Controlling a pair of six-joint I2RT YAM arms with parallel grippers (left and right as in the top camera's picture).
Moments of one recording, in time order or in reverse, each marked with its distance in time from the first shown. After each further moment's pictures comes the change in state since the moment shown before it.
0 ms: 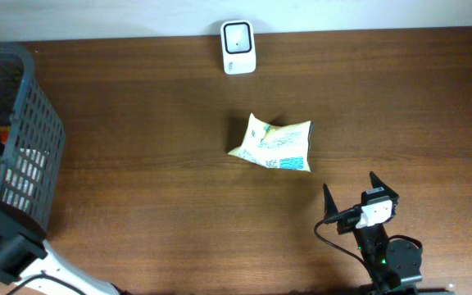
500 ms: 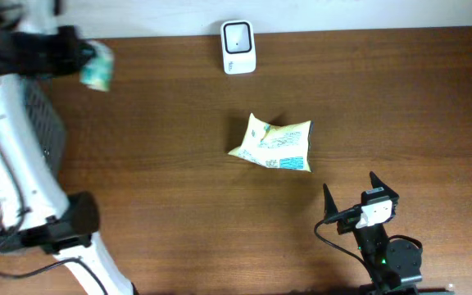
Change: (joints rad) left arm -0.585 -0.031 0.668 -0.343 0.269 -0.188; right arm 0.000 0.000 0.000 0.000 0.000 0.000
